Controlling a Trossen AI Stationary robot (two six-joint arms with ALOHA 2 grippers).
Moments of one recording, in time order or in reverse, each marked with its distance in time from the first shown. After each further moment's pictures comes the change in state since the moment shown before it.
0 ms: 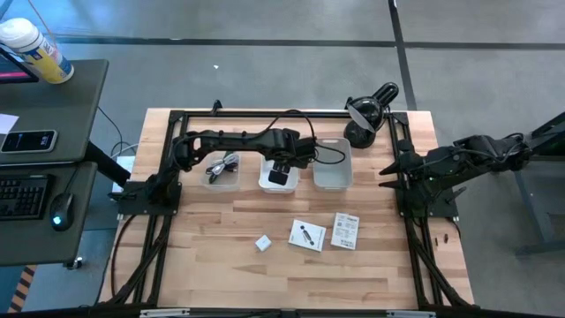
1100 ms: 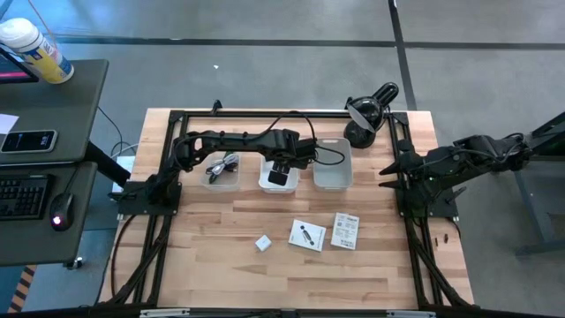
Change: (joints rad) left arm 0.000 0.010 0.001 -0.010 -0.009 -0.006; right arm 0.000 0.000 0.000 0.000 0.000 -0.001
